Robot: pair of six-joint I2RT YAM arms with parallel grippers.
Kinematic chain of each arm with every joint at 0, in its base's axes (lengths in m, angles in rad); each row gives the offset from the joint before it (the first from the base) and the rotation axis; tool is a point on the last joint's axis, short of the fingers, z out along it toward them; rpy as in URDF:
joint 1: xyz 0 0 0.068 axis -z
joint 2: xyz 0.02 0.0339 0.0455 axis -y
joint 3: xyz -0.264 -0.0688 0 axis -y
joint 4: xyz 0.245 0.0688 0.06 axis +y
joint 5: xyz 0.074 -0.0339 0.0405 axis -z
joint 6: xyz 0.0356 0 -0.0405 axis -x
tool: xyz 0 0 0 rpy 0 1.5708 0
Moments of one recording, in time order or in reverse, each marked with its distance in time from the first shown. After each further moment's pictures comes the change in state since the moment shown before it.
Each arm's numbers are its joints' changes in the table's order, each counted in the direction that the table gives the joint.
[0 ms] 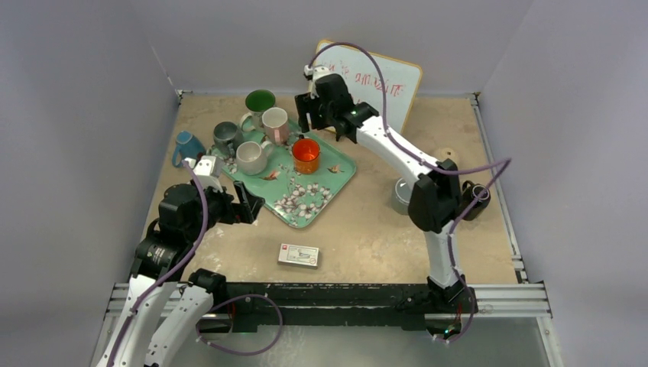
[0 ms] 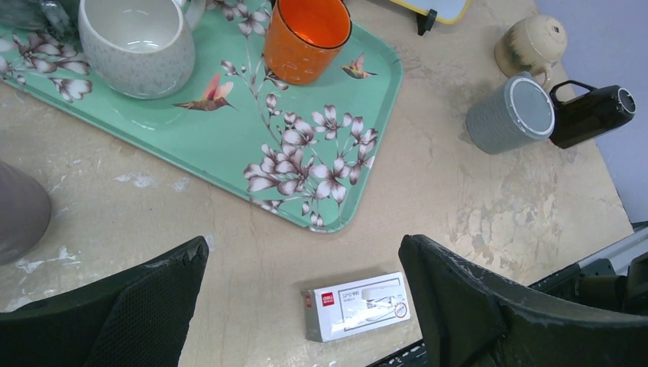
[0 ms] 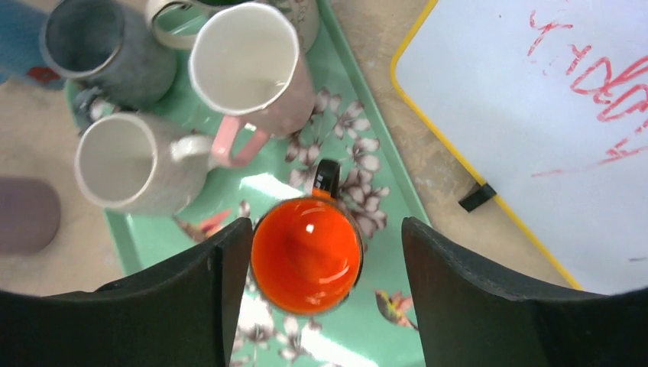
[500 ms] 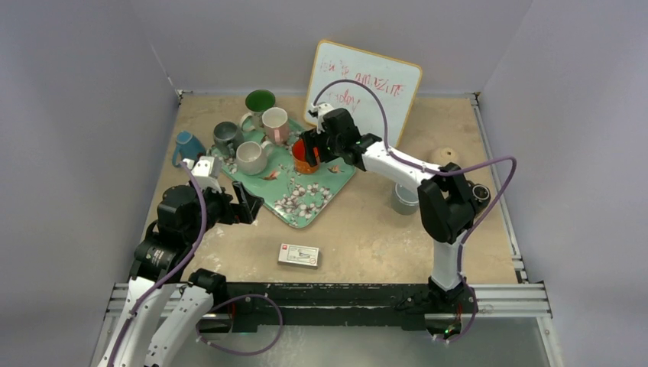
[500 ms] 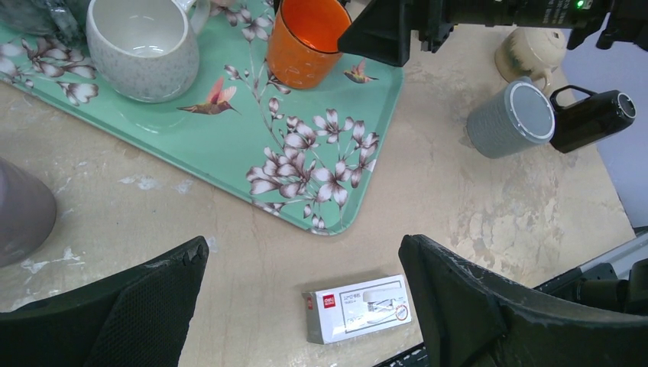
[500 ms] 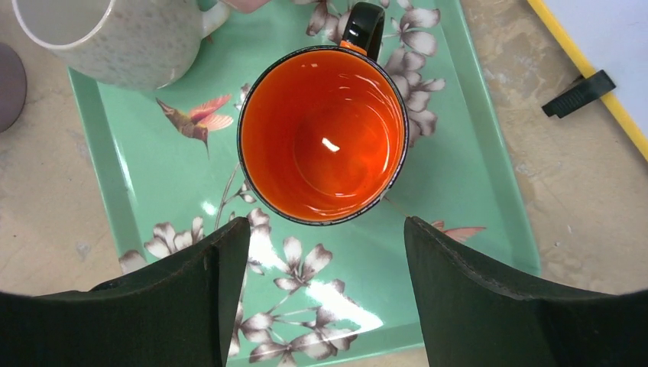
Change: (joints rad) left arm 0.000 0.013 0.000 0.001 -0.011 0.000; right arm -0.005 0.227 -0.553 -0.237 -0.150 0.023
